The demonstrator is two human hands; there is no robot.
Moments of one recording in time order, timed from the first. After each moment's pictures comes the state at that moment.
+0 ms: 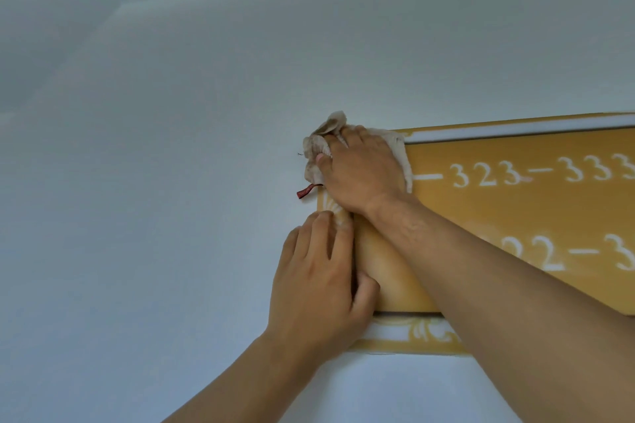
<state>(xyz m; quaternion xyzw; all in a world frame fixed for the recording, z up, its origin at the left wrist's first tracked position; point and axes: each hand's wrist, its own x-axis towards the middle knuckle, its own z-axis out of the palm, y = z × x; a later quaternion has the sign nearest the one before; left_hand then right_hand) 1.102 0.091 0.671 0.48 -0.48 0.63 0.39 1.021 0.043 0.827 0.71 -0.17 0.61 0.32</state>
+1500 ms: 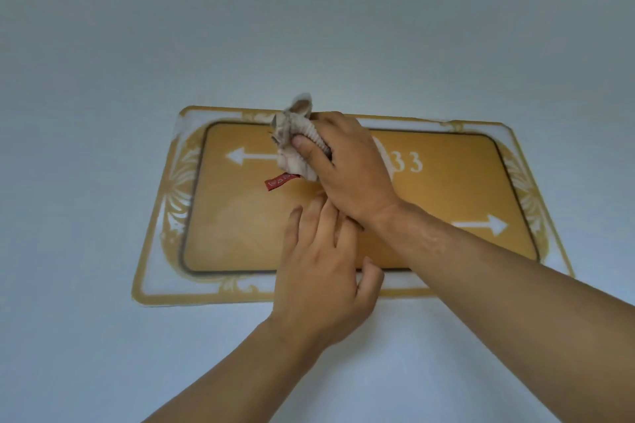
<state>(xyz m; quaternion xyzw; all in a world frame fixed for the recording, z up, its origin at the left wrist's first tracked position) 0.912 0.021 0.642 0.42 -0.58 0.56 0.43 0.826 0.007 0.759 0.70 0.00 0.68 0.24</state>
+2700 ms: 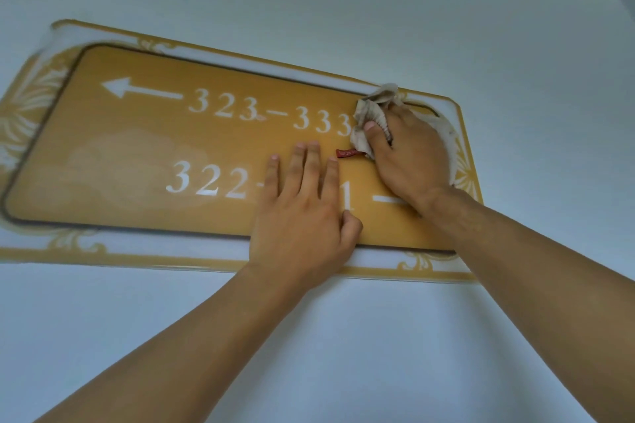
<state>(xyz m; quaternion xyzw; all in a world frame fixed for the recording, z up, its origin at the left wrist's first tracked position) 0.823 -0.078 0.670 0.51 -0.50 0.59 0.37 0.669 -0.149 0.775 0.62 -0.24 0.66 0.34</state>
